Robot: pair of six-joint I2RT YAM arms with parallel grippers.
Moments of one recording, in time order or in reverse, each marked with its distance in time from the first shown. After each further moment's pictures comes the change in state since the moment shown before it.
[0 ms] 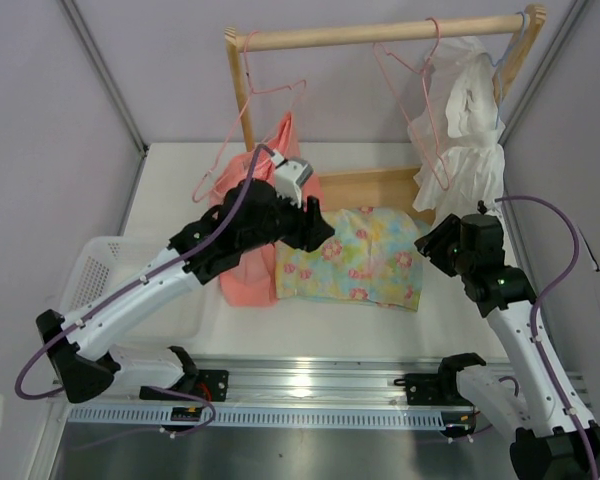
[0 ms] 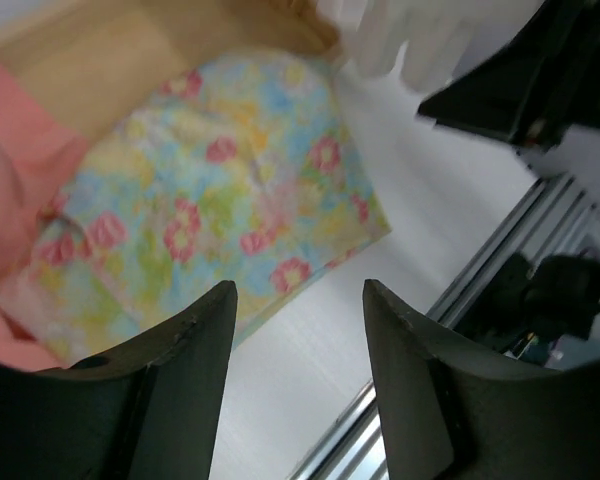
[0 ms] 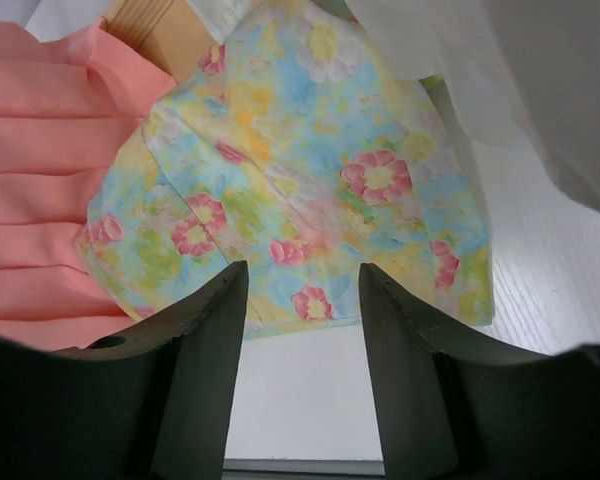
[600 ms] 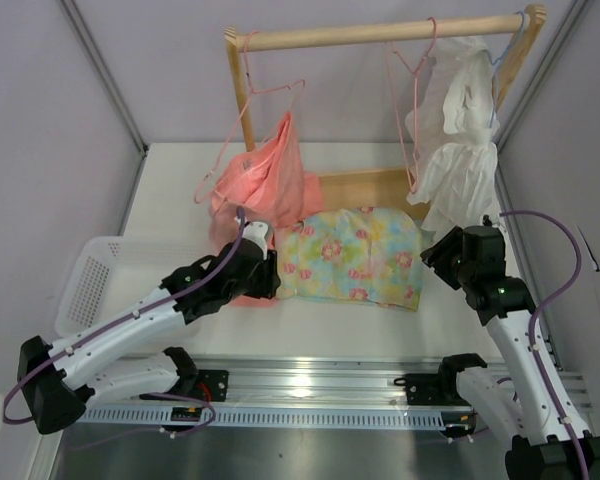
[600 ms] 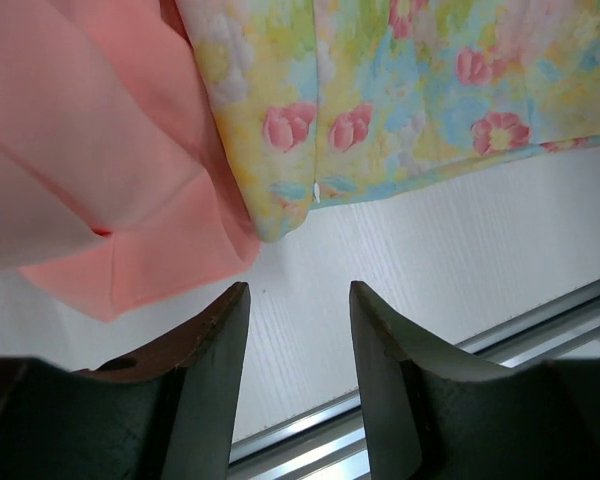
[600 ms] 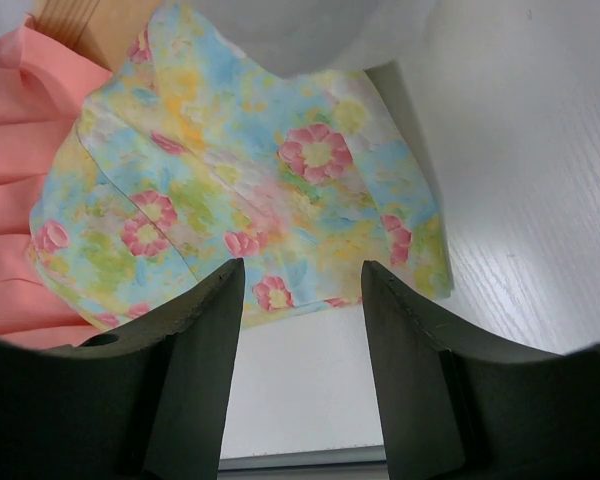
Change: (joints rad) left arm 0.000 -0.224 -0.454 -0.142 -0.281 -0.186; right arm -0.043 -0.061 -0.088 -0.042 0.019 0.021
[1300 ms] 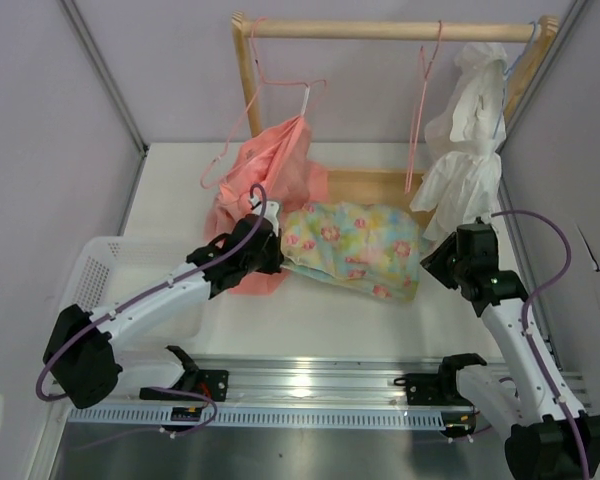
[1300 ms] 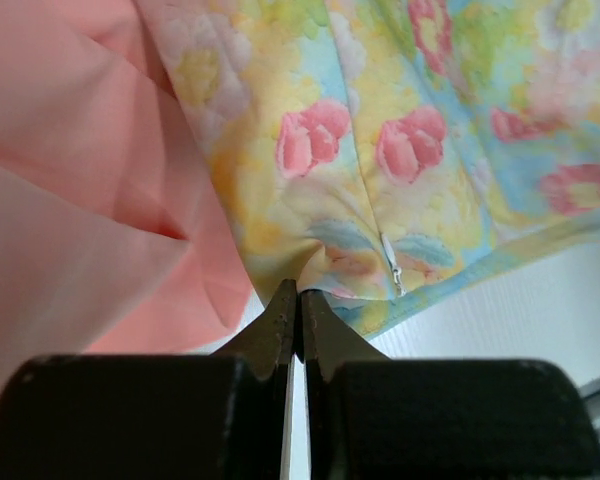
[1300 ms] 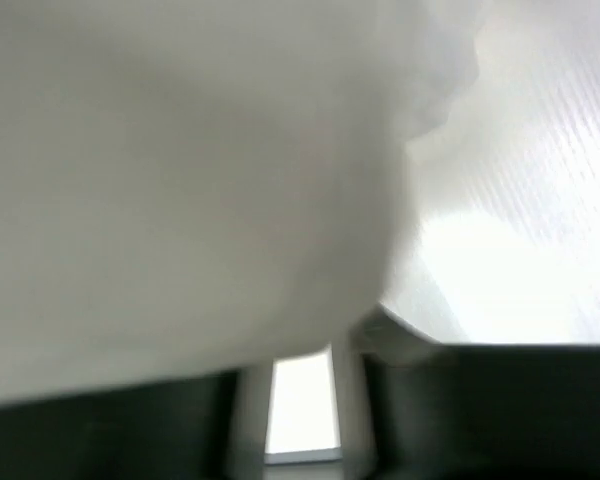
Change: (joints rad) left arm 0.159 0.239 0.063 0.227 0.093 0.103; right arm -0.009 0.108 -0.005 0.017 -0.018 -0.017
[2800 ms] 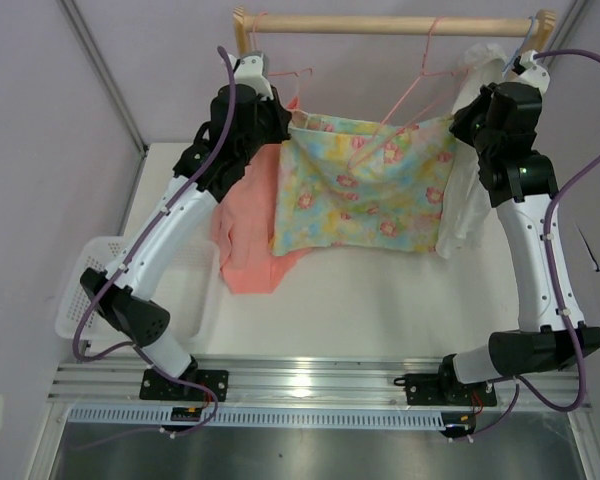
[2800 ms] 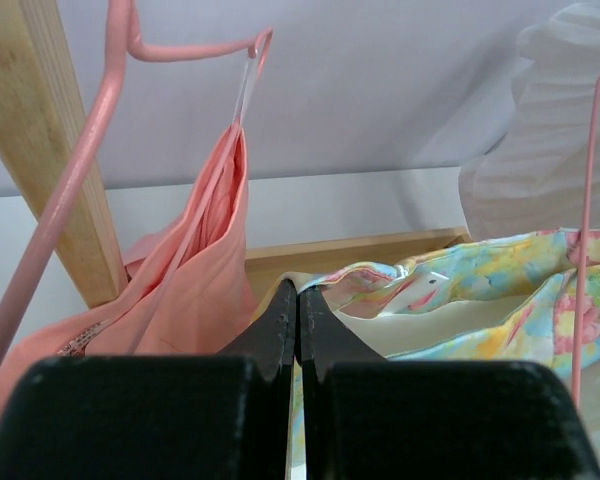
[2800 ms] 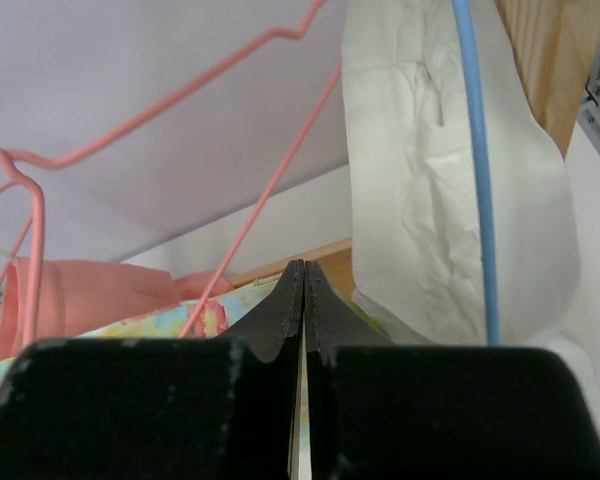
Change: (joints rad) left arm 0.156 0.386 0.993 -0.058 -0.044 0.098; right arm -0.007 0.534 1.026 0.081 0.165 -0.300
